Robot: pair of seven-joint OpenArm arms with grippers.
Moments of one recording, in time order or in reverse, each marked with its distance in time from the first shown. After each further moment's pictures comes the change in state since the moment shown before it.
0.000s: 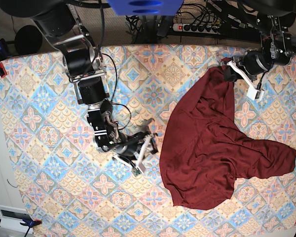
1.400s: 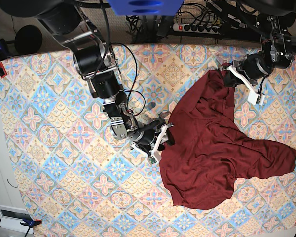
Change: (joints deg) left arm -2.2 0.3 0.0 0.0 -0.2 0.0 -0.2; right arm -3.3 -4.7 -4.1 -9.9 -2.3 -0.7 12.8
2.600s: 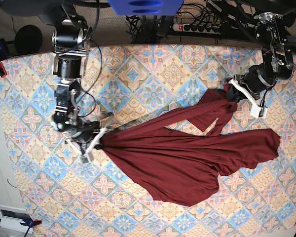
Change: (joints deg) left arm -7.7 1.1 -0.2 -1.7 6.7 -0.2 0.4; right arm -10.9 14.3 27.1 31.5 -2.6 1.5 -20.4
